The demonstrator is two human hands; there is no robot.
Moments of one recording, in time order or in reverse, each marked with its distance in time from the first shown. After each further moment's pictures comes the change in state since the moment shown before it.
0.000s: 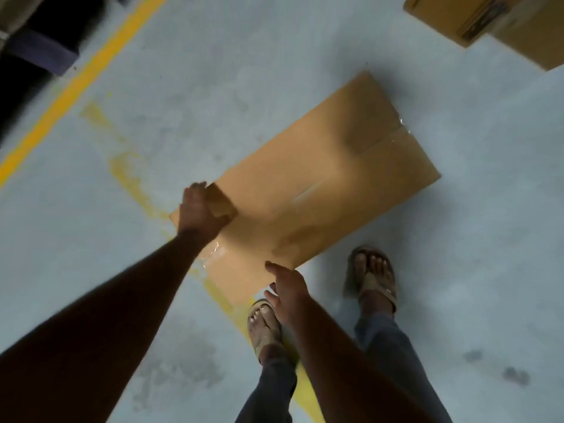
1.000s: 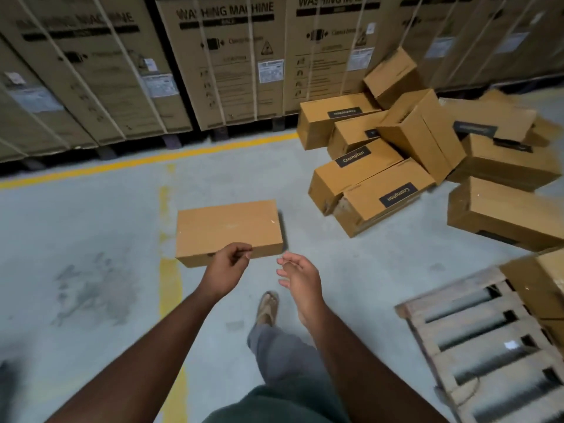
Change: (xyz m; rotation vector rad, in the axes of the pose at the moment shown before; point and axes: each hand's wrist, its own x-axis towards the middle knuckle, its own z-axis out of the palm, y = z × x) left_hand -0.692 0.347 -0.062 -0.858 0.269 0.248; right_hand -0.653 -0.032 -0.366 -0.586 -0.158 -0.907
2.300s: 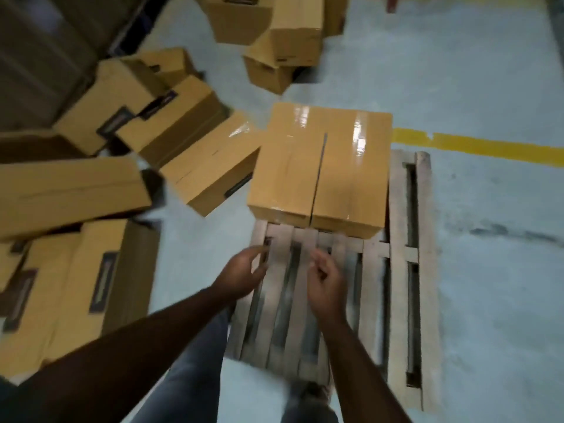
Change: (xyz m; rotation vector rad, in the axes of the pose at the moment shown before) left_hand 0.063 0.338 1.017 0.819 -0.997 0.623; right_hand 0.092 0.047 -0.953 0.223 1.058 -0.115
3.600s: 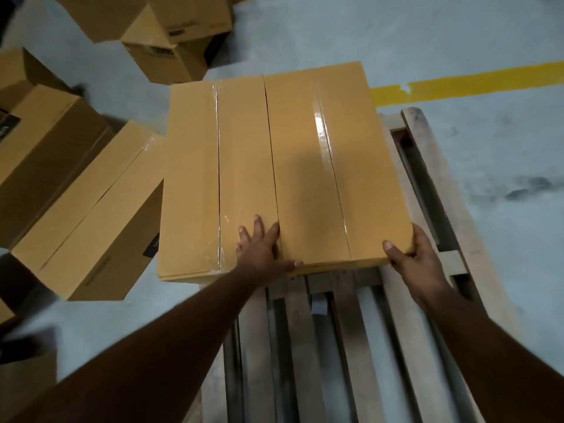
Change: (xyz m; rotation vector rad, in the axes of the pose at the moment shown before) left_hand 0.428 -0.055 0.178 0.319 -0.256 0.051; right_hand 0.382 0.267 -0.060 0.139 0.242 0.161
